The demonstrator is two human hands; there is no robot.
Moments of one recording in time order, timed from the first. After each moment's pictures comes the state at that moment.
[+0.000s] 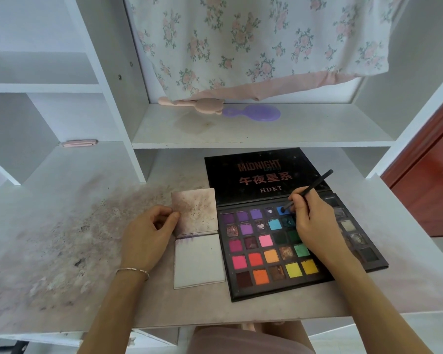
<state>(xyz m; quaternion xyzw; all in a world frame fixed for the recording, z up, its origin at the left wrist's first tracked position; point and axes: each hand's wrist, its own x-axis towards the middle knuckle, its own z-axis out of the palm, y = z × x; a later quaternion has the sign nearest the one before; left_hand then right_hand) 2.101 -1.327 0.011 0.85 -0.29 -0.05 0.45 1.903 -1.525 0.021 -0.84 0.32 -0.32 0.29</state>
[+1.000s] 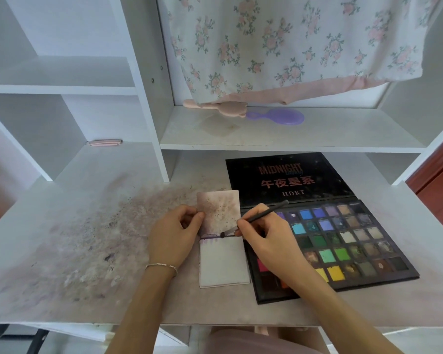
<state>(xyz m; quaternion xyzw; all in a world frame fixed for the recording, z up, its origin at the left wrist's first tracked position) 2.100 -1.325 0.013 0.84 -0.29 -0.07 0.45 1.961 -1.437 0.033 -0.80 0.21 -0.25 0.50</state>
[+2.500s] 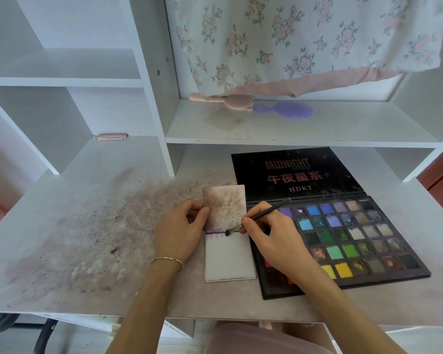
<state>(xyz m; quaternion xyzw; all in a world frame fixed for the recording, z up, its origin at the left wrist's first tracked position) 2.102 -1.326 0.009 0.84 -0.29 -0.07 0.45 1.963 -1.438 0.032 -0.82 0.21 -0.22 0.48</state>
